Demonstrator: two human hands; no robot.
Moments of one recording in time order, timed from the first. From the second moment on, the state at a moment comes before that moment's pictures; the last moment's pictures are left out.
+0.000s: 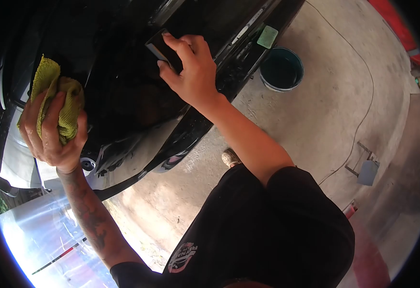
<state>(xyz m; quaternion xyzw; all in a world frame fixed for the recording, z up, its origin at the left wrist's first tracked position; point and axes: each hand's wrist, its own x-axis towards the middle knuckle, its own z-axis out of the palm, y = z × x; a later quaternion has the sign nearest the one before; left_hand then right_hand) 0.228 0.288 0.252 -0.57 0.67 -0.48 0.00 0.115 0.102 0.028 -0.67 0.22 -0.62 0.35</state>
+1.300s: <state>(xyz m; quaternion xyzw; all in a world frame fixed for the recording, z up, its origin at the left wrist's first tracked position) 0.224 0.285 0.249 -0.57 0.67 -0.48 -0.02 0.109 0.117 0.036 -0.68 0.20 -0.60 0.36</state>
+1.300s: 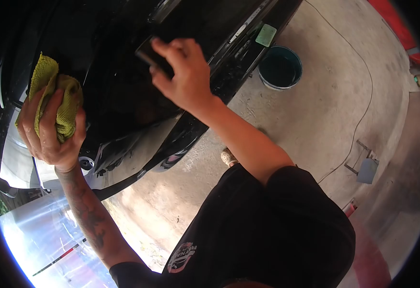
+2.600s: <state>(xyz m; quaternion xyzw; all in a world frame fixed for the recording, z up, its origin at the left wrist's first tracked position) 0.227 0.285 0.251 -0.56 0.67 -0.48 0.00 0.112 0.101 0.024 -0.68 0.21 -0.61 0.36</state>
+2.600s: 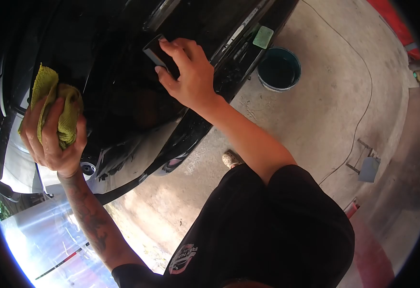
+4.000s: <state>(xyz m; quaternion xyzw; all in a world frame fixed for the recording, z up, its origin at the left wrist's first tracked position) 0.227 0.286 0.252 -0.56 0.67 -0.49 0.00 0.115 0.057 0.029 -0.59 0.34 -0.57 0.46</state>
